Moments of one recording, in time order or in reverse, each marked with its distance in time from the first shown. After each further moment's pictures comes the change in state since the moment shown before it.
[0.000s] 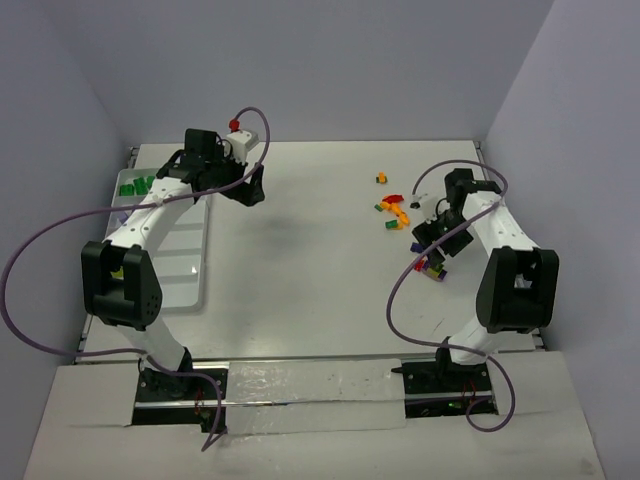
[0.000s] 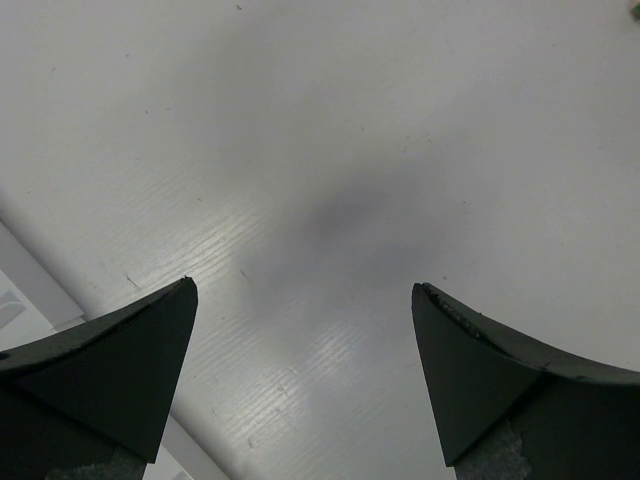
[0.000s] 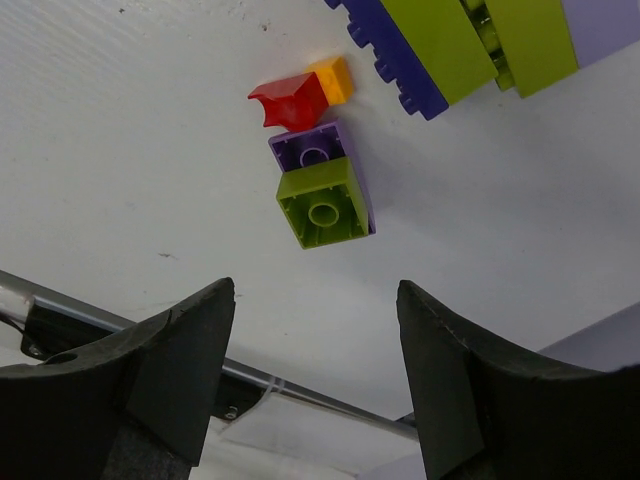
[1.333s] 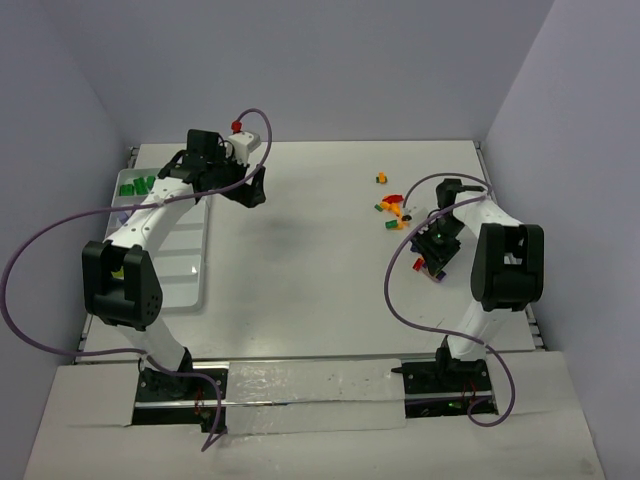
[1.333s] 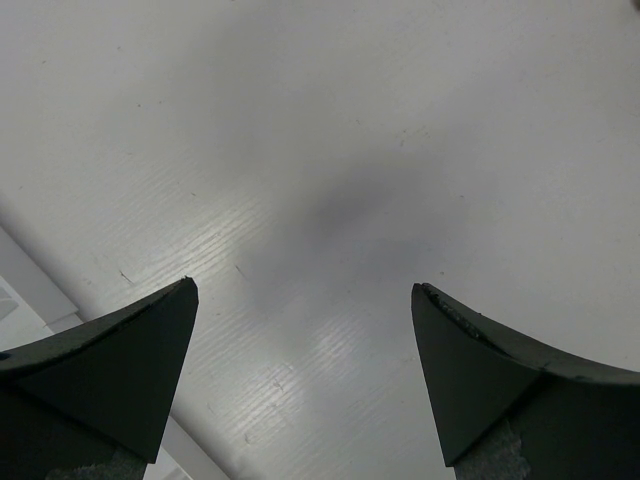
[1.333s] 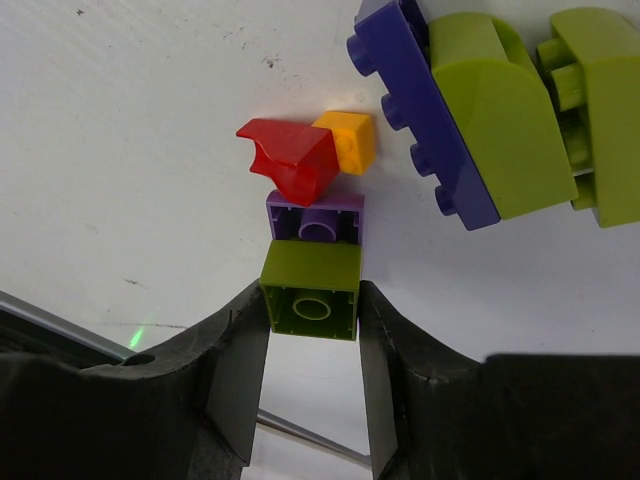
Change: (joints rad) left arm -0.010 0.000 0.000 -0.014 -0.009 0.003; right arm 0.000 0.170 -0.035 0.073 -0.030 -0.124
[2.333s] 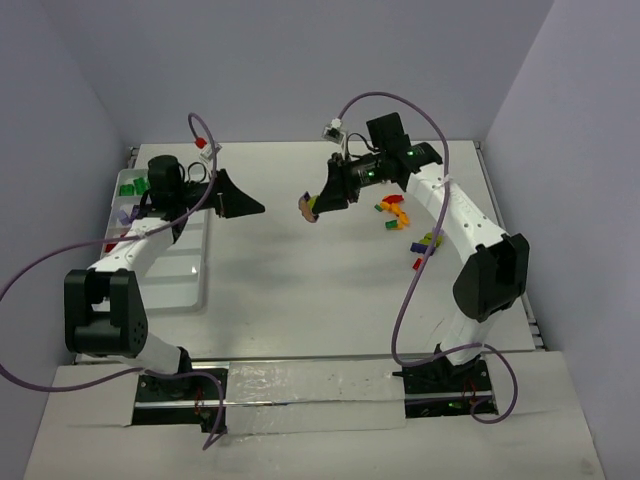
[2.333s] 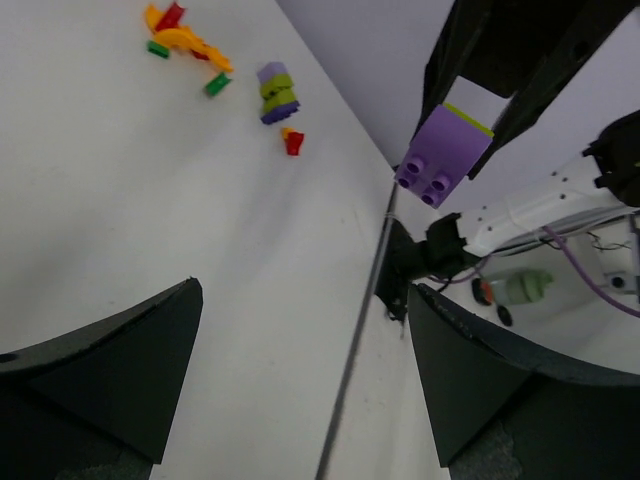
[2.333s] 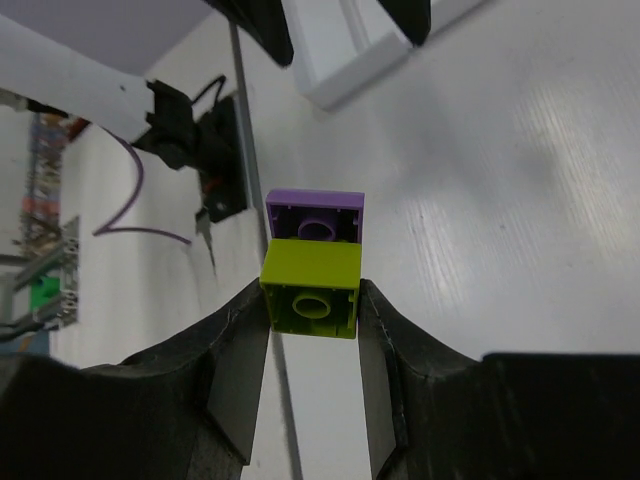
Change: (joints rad) left arm 0.174 -0.200 -0.446 0.687 0.830 -0.745; right arm 0.464 -0.022 0.533 0.213 -0.886 0.618
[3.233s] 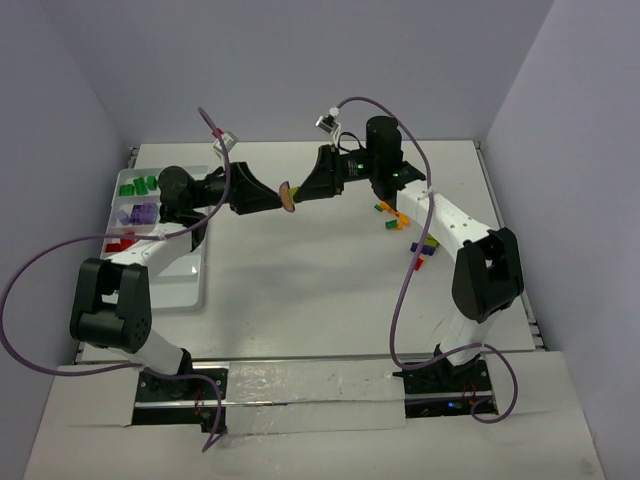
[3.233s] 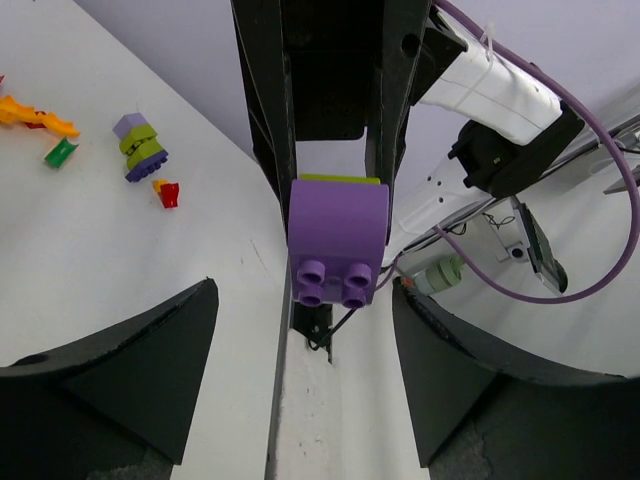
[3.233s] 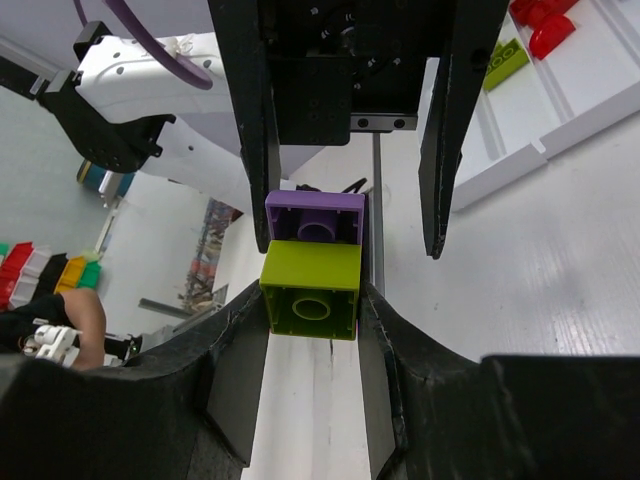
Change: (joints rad) left arm -0.146 0.046 -0.080 0.825 0.024 -0.651; right arm 0.039 0.000 -0.254 0.953 -0.212 0.842
